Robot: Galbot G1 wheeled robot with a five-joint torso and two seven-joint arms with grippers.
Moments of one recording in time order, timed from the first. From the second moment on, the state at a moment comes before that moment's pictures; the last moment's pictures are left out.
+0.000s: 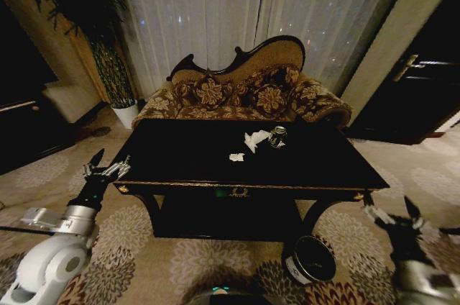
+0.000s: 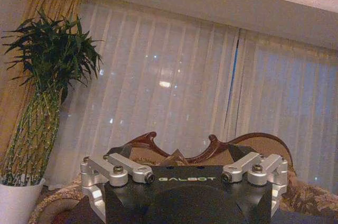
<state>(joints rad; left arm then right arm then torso) 1.71 -0.95 -0.96 -2.30 -0.93 -0.10 -0.04 -1.95 1.13 1.11 2.25 0.70 0.31 0.07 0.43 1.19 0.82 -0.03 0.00</state>
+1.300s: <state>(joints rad) 1.71 -0.95 -0.96 -2.30 -0.92 -0.08 -0.05 -1.05 0.60 0.34 1.84 0.79 0.03 0.09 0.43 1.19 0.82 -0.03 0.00</state>
